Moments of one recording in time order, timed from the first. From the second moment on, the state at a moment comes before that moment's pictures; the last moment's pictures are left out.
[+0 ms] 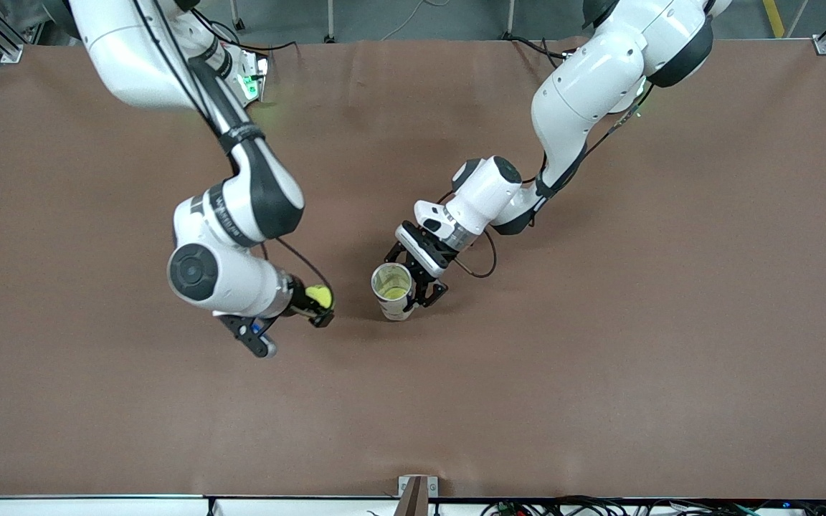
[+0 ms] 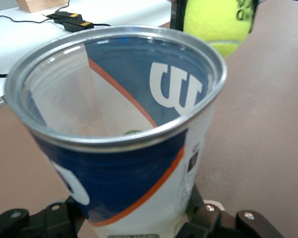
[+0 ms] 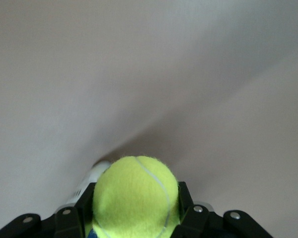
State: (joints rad) left arm -0.42 0.90 -0.44 -1.77 -0.15 3.55 0.51; right arm 0.40 0.65 0.04 -1.33 0.24 1.93 1.09
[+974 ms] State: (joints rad) left arm -0.42 0.90 -0.44 -1.77 -0.15 3.55 0.51; right arm 0.53 0.67 0.07 -1.16 0.35 1.90 1.41
